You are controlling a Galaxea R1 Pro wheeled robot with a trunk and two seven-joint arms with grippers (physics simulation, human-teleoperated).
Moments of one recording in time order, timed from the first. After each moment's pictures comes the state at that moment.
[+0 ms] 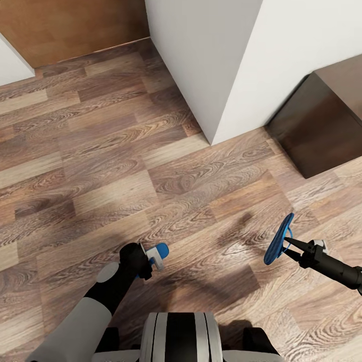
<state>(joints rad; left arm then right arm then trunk) -0.69 -0.08 -0.28 -0.97 -1.13 0.73 -0.83 -0.56 -0.60 -0.03 -0.75 -0.87 0.84 1.33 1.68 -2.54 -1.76</state>
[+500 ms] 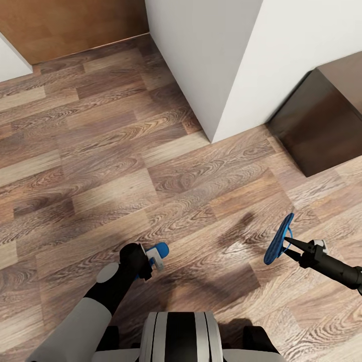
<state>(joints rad) -0.69 -0.08 -0.28 -0.97 -1.13 0.73 -0.83 -0.56 -0.60 -0.03 -0.75 -0.87 0.84 1.33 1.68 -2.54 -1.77</state>
